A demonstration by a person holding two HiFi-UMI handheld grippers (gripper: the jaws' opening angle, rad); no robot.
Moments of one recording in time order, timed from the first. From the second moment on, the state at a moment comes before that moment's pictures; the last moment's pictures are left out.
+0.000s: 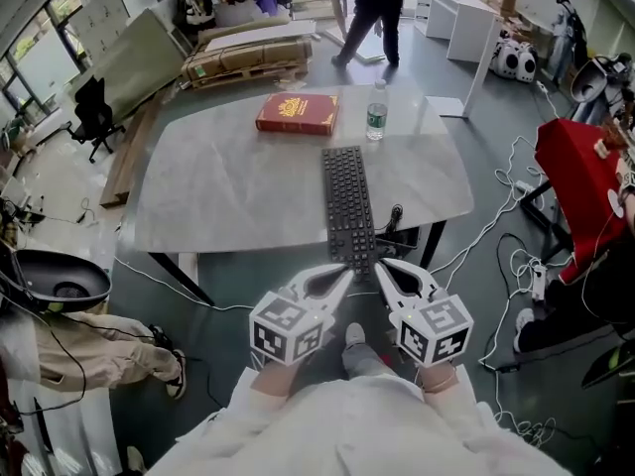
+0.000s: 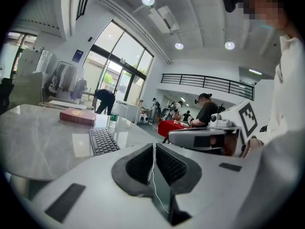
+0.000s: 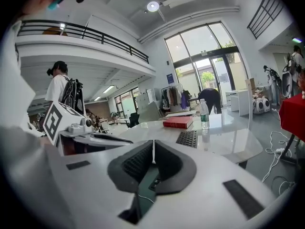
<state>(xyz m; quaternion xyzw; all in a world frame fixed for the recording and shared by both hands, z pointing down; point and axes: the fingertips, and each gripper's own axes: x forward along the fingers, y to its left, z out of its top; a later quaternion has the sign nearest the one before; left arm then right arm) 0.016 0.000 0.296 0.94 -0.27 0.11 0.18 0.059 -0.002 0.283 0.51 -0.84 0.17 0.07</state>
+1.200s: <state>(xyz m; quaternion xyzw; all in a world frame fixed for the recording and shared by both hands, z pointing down) 0.056 -0.125 0.315 0.92 -0.30 0.11 0.22 0.096 -0.128 0.303 0.46 -0.86 0.18 0.10</state>
